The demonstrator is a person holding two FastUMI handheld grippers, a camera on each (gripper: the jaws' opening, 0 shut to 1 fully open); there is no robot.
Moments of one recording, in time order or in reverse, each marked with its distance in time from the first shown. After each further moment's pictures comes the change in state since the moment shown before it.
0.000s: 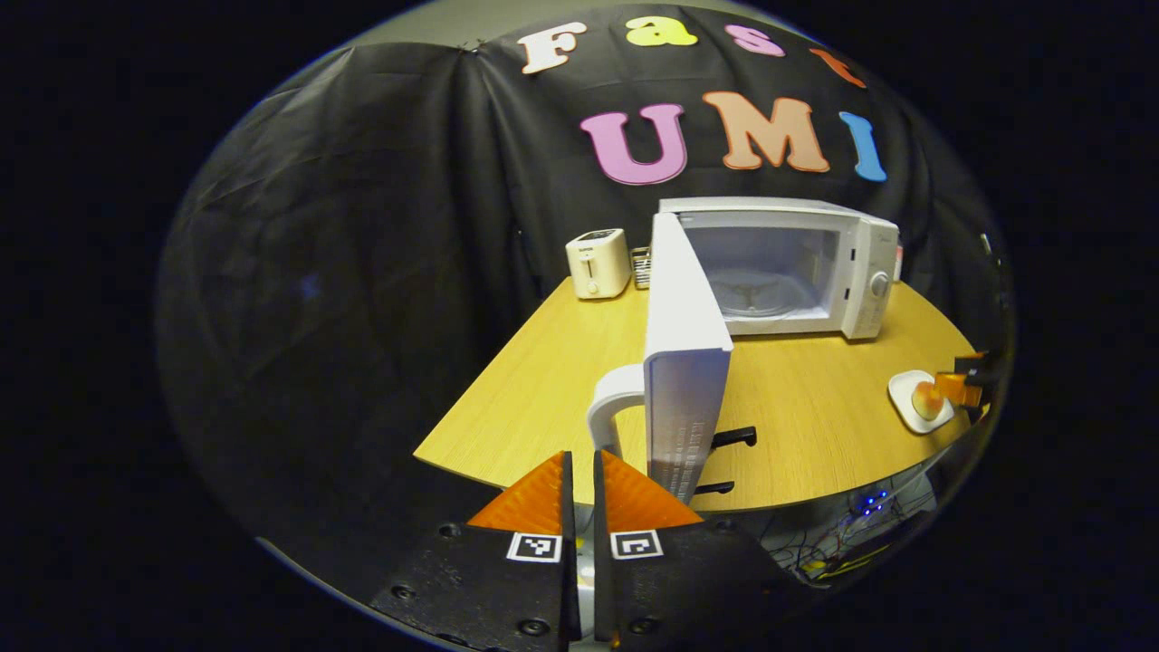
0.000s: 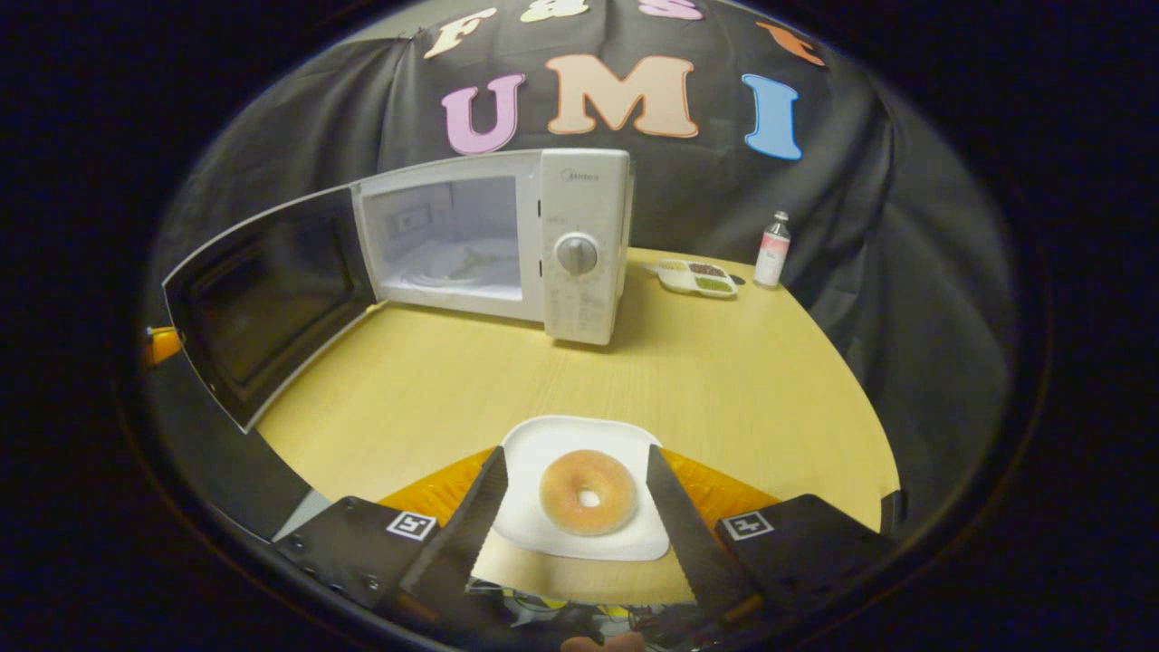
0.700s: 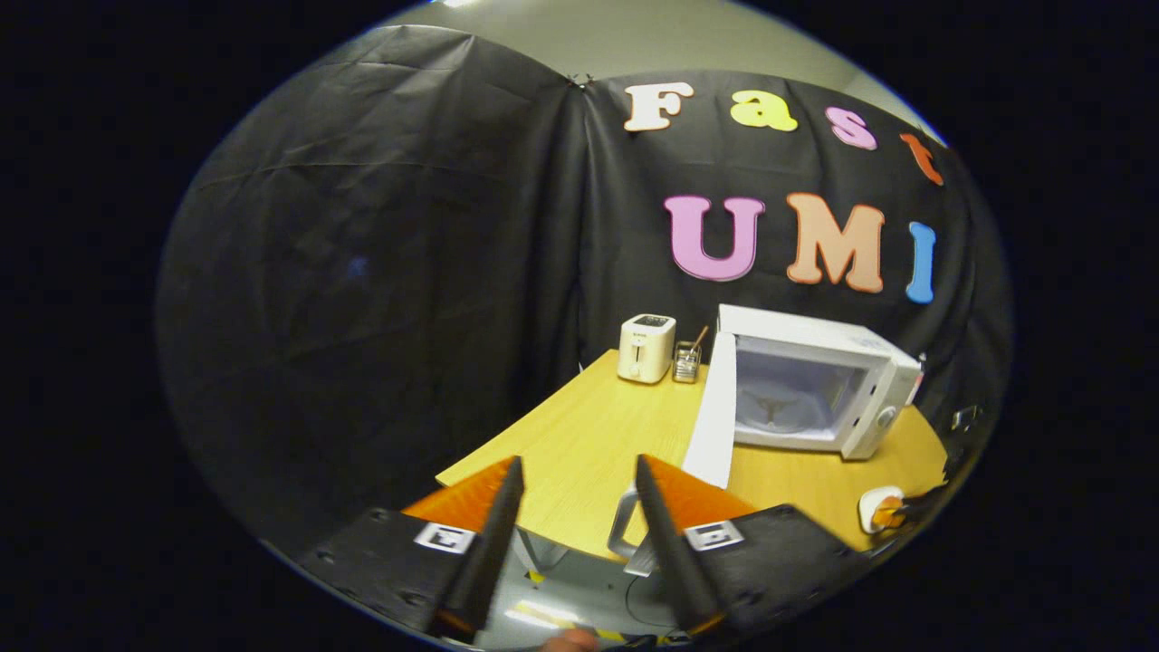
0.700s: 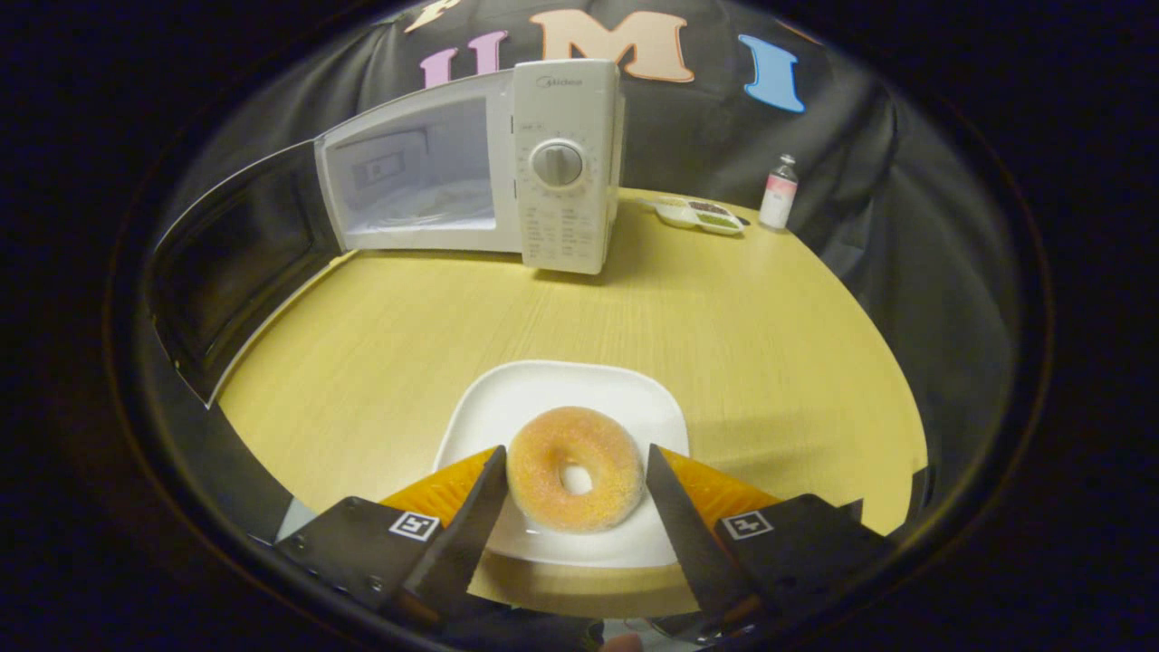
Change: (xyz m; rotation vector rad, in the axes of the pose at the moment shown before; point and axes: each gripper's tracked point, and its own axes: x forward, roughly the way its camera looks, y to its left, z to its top) left arm -0.042 0.045 0.088 -0.246 -0.228 0.092; right arm 0.039 -0.001 -0.043 0.060 0.150 0.004
